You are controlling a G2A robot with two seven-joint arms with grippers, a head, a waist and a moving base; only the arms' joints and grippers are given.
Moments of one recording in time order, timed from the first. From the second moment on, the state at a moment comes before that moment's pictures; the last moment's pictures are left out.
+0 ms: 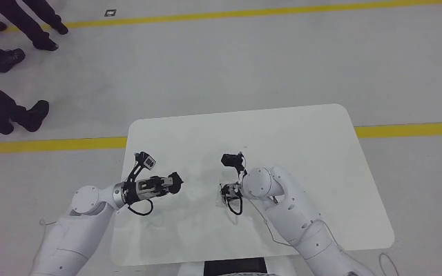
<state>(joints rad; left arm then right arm) 1.49 -0.90 -1.32 -1.41 -0.75 -0.34 -1.28 -1.33 -1.51 1.05 -1.53 -0.88 0.34 1.22</state>
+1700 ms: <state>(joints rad) 1.49 -0.90 -1.32 -1.41 -0.75 -0.34 -1.28 -1.75 -1.46 1.01 -1.82 -0.80 -0.30 0.04</state>
